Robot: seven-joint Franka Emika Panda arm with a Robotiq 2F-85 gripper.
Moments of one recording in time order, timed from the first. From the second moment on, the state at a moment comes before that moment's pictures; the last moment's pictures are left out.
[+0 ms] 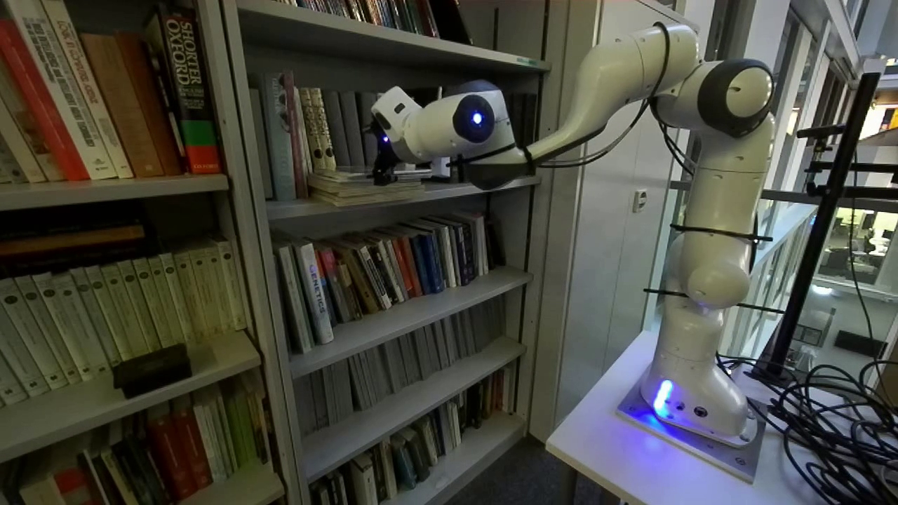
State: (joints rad) arm 0.38 -0.04 0.40 -1.89 -1.57 2.32 0.39
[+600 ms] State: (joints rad) arm 0.36 -0.16 0.31 -1.93 -1.16 2.32 0.21
